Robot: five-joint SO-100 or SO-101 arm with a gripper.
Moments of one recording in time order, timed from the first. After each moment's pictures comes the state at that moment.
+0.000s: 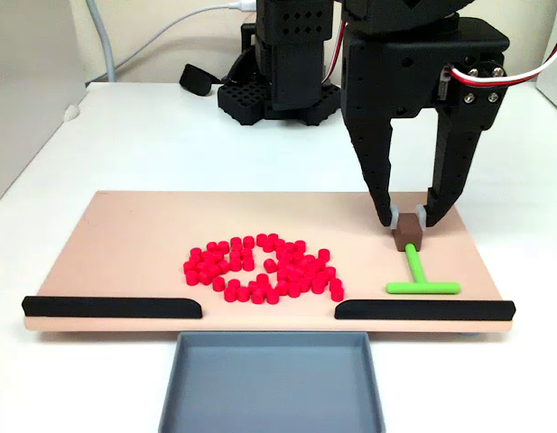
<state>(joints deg) -16.5 75.1 86.6 75.7 -70.8</state>
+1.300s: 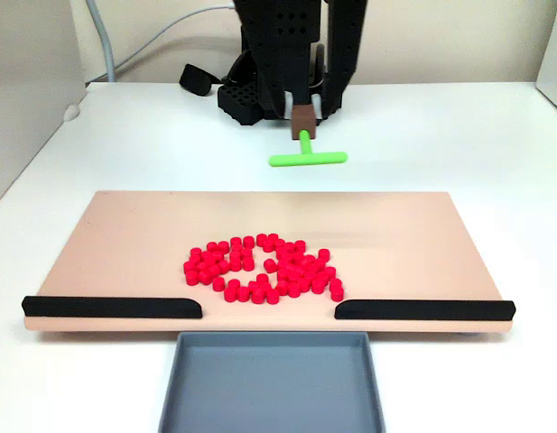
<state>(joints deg) -0.6 96.5 90.4 88.4 -88.4</state>
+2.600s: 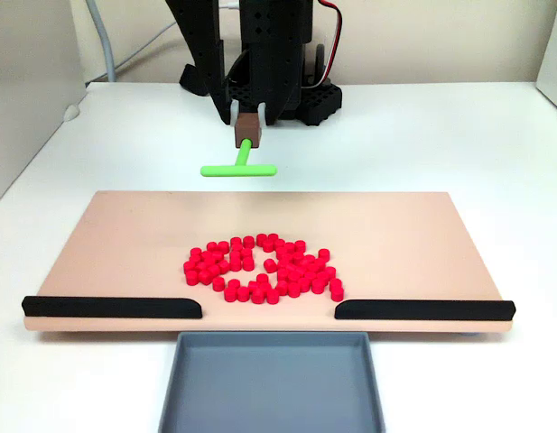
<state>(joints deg) 5.6 94.6 90.5 88.4 -90.6</state>
